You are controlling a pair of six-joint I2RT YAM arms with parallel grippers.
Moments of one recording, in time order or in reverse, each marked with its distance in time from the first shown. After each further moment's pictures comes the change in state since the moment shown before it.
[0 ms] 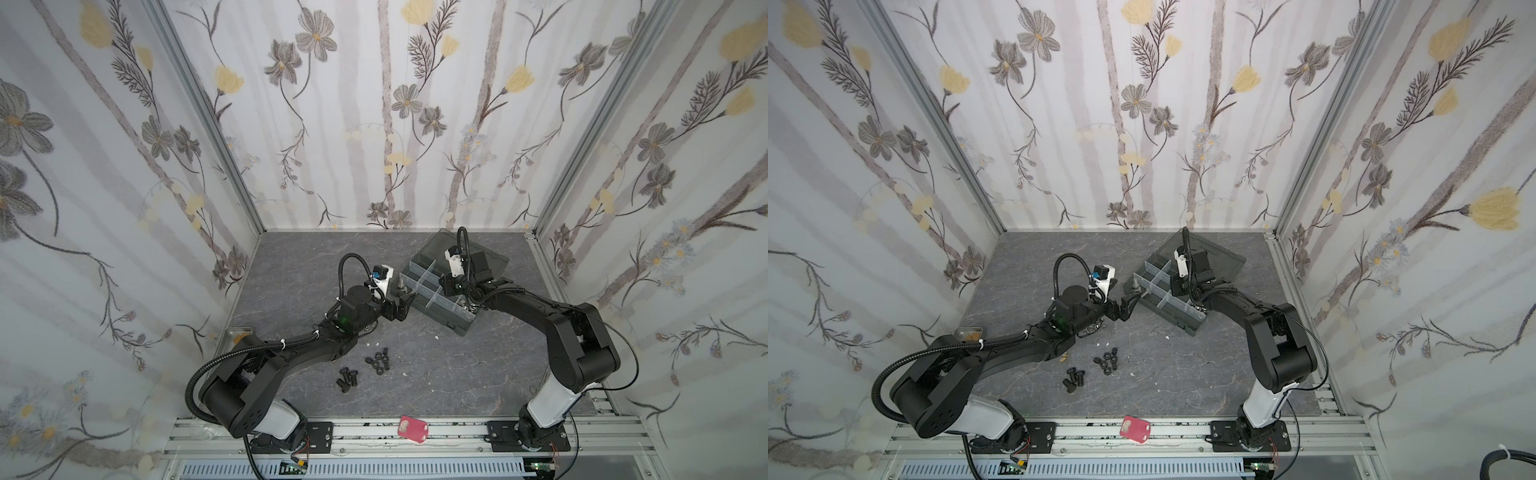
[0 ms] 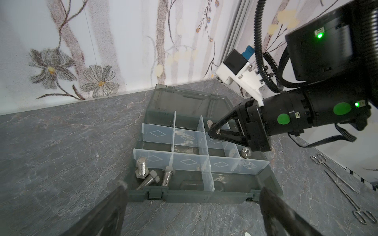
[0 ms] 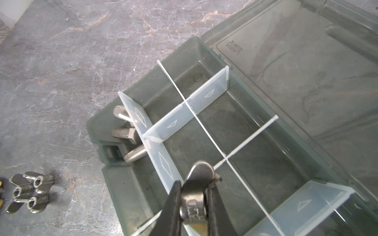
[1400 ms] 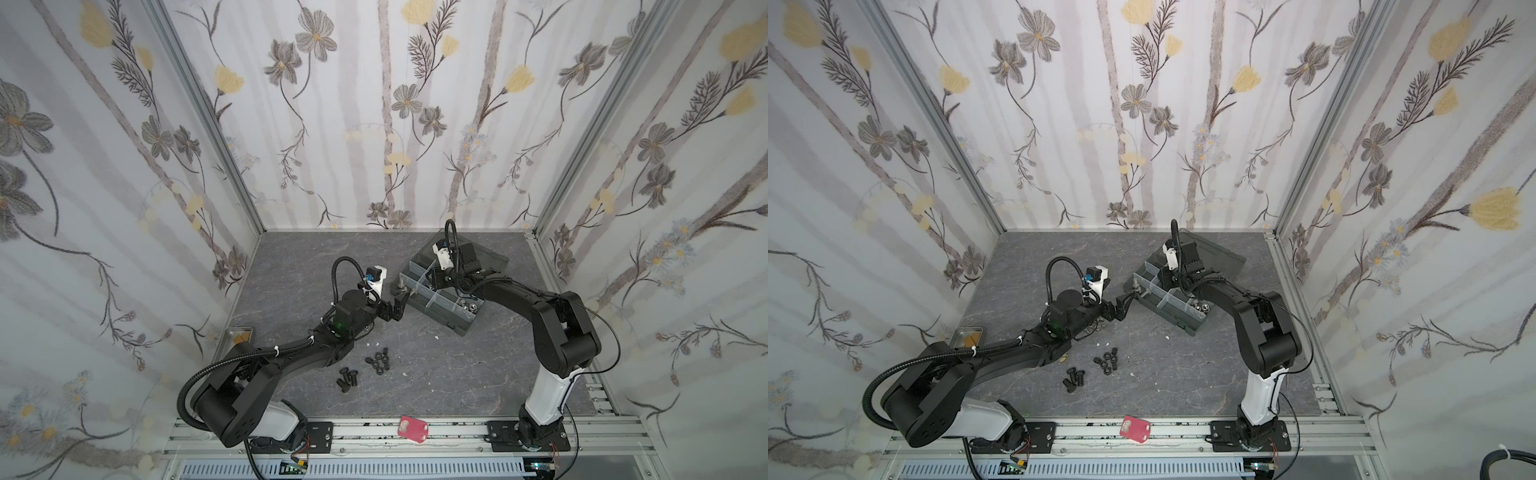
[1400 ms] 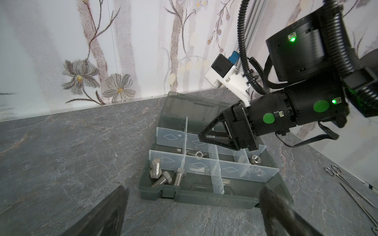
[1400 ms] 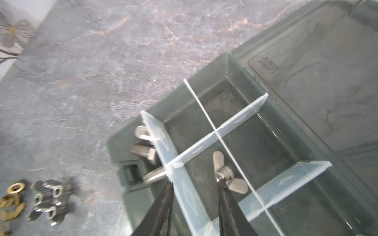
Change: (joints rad) left arm 0.000 -0.076 -0.068 0.034 -0.079 0.000; right arm 0.041 0.081 0.128 -0.040 -0.057 0.003
